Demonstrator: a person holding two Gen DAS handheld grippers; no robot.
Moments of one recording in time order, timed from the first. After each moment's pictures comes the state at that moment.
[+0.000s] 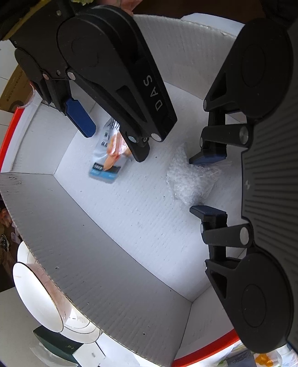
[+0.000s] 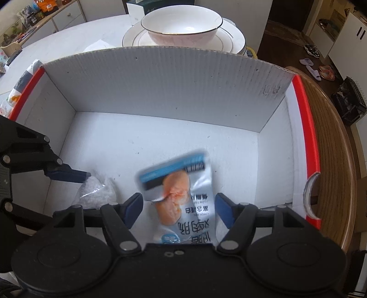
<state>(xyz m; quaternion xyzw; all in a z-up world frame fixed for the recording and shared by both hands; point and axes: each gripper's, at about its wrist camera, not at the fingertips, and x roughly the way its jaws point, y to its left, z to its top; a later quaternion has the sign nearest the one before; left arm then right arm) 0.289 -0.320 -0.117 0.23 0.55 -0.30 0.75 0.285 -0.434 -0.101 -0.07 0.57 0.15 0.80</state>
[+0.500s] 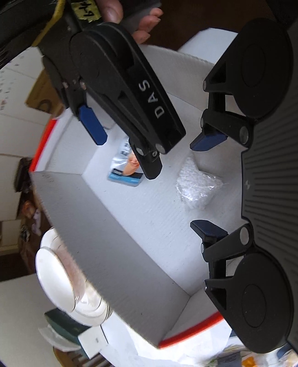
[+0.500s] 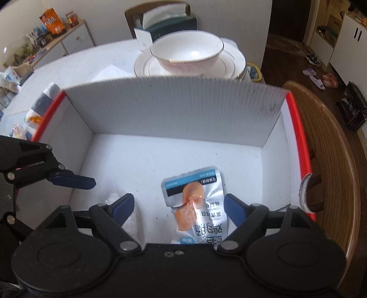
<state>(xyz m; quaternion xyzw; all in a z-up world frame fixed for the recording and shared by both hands) 0.256 -0.300 -0.087 0.17 0.50 -0.30 0.80 0.270 -0.445 -0.072 -0.03 0.51 0.18 0.84</state>
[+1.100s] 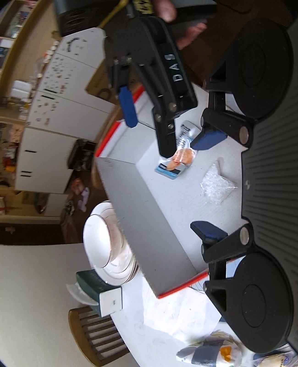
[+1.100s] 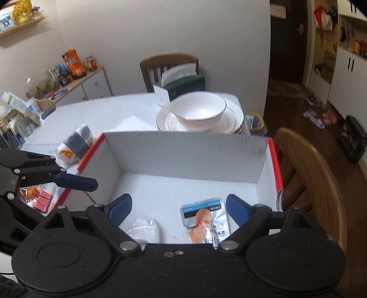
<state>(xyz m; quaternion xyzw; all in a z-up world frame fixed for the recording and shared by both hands) 0.215 -0.261 -0.029 0.07 0.40 -0.27 0.88 0.211 -0.449 -0.025 -0.01 0.38 0.19 0.90</state>
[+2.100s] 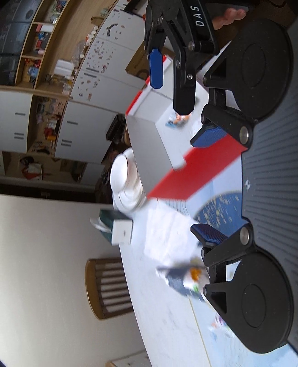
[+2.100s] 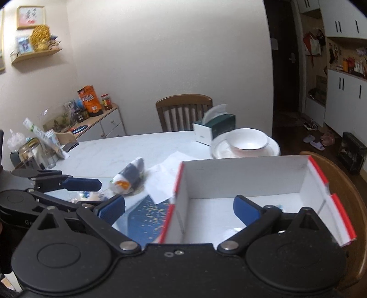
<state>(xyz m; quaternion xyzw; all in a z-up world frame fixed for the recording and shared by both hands) 0.138 -0.106 0.000 0.02 0.32 -0.20 0.93 0.120 -0.325 0.008 0.04 0.29 0.18 0.94</state>
